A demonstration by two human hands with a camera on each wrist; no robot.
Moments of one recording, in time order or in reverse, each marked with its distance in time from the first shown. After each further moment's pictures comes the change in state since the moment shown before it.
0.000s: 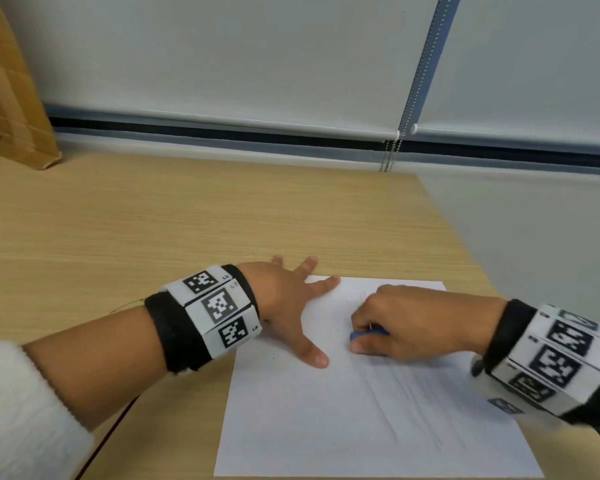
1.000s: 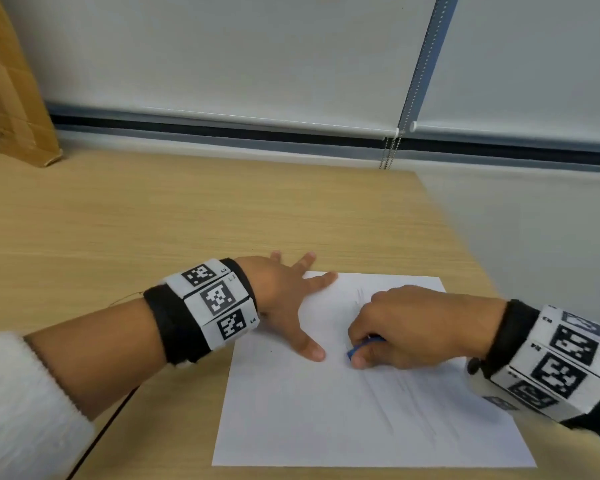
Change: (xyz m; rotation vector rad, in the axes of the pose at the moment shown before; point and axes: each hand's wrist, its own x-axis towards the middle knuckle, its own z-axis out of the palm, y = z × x) left_hand 0.001 0.001 0.001 0.035 0.017 -0.017; right_hand -0.012 -0.017 -0.004 -0.114 -0.076 -0.011
